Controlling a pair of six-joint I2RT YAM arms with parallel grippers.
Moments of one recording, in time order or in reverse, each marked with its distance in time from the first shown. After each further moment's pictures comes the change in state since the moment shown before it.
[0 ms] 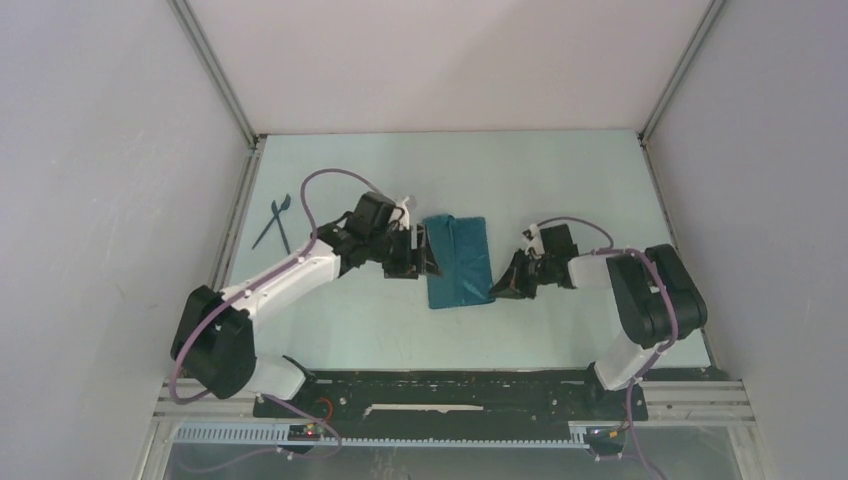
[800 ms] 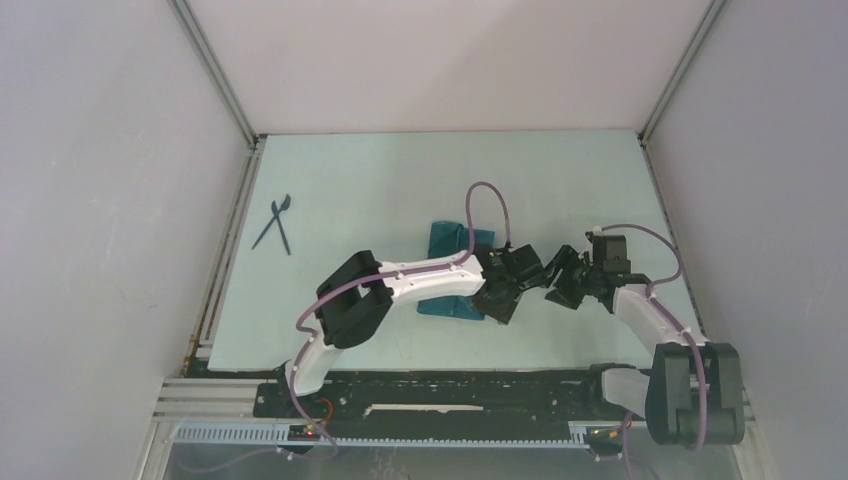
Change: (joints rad) left arm -0.591 0.682 0.665 -0.361 -0.564 0.013; right arm -0.206 -0.549 -0.186 -0.276 0.261 0.028
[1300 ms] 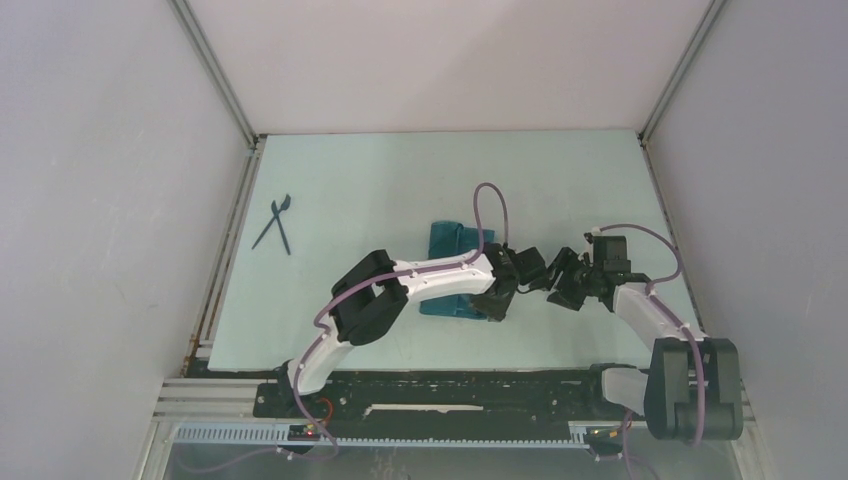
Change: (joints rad) left arm 0.000 0.117 0.103 -0.133 -0.076 -0.036; right arm -0.021 0.020 0.000 -0.017 -0.001 -0.070
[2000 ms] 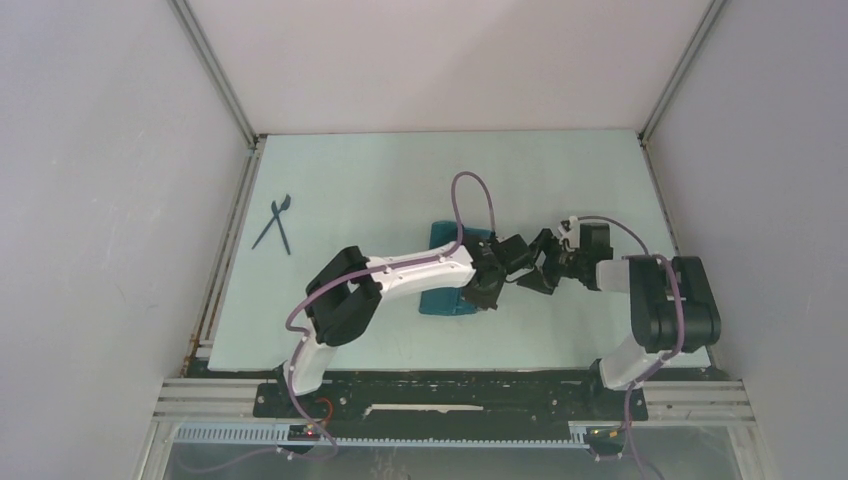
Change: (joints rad) left arm 0.036 -0.129 -0.105 0.047 0.016 -0.008; right arm 0.018 0.410 0.047 0.460 -0.374 0.161
